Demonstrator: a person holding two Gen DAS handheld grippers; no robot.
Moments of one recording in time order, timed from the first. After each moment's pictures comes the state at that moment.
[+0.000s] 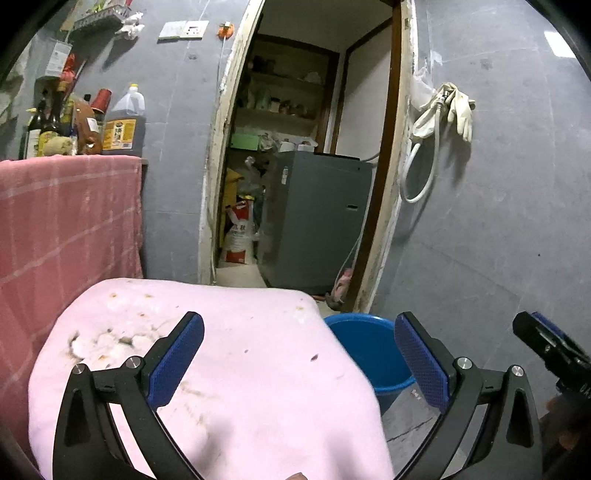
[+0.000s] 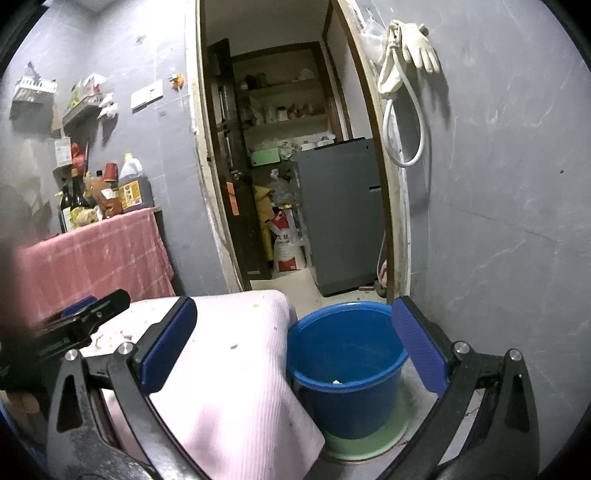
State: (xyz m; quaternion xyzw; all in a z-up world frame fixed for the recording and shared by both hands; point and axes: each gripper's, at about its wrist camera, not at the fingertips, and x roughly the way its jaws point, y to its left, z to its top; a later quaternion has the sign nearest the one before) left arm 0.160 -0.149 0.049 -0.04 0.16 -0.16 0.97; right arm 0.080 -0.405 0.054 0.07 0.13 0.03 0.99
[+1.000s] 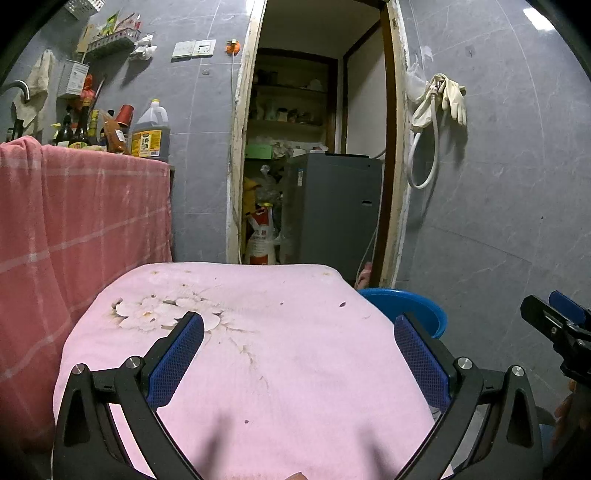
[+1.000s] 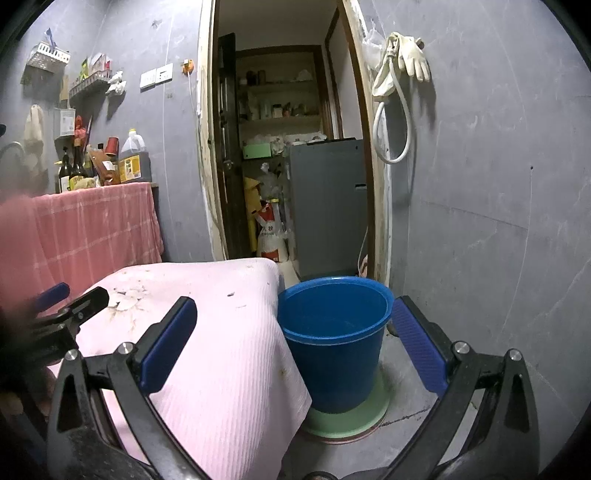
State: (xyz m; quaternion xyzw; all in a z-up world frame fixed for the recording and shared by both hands) left arm 0.091 -0.127 -0.006 -0.01 0.14 -0.13 0.98; right arm 0.023 -0.388 0.006 0.04 0.14 0.00 0.99
